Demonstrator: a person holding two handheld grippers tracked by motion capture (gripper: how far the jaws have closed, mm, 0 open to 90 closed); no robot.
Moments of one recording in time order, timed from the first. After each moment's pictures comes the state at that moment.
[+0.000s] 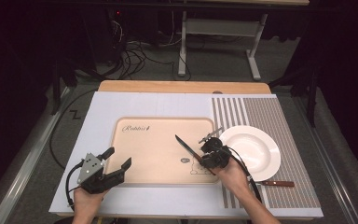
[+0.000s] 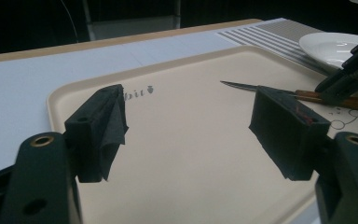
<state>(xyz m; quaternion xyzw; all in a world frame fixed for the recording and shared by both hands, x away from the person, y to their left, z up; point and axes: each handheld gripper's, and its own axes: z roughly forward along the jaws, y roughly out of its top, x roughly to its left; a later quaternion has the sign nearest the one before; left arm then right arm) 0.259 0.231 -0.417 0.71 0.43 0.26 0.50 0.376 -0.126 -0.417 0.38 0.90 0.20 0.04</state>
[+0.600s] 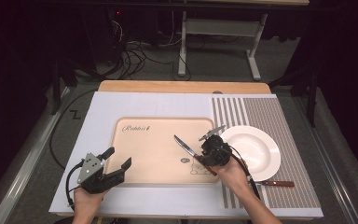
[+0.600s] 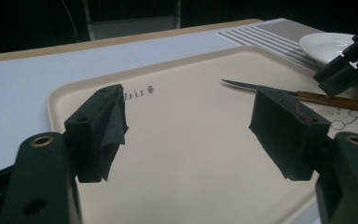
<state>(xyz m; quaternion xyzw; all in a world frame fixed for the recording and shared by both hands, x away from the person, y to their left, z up) 0.260 0.231 -0.417 0.71 0.43 0.26 0.50 0.376 -0.125 -0.404 0.37 0.90 0.23 0.07</state>
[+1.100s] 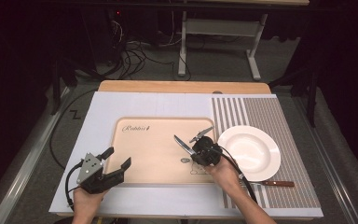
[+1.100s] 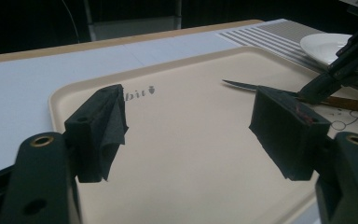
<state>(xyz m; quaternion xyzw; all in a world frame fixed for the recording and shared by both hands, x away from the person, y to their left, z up) 0.259 0.232 -0.416 0.71 0.43 0.26 0.50 0.381 -0.102 -0.420 0.34 0.91 0.23 0.06</state>
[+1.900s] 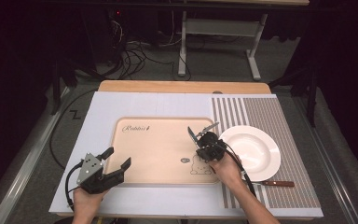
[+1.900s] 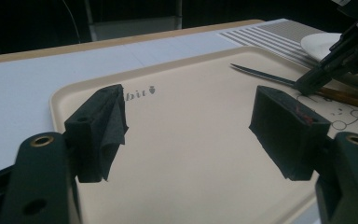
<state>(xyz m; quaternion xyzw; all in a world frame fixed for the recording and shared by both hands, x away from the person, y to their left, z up) 0.259 0.231 -0.416 0.71 0.43 0.26 0.50 0.397 -0.115 -0.423 0.37 0.90 0.21 0.08</state>
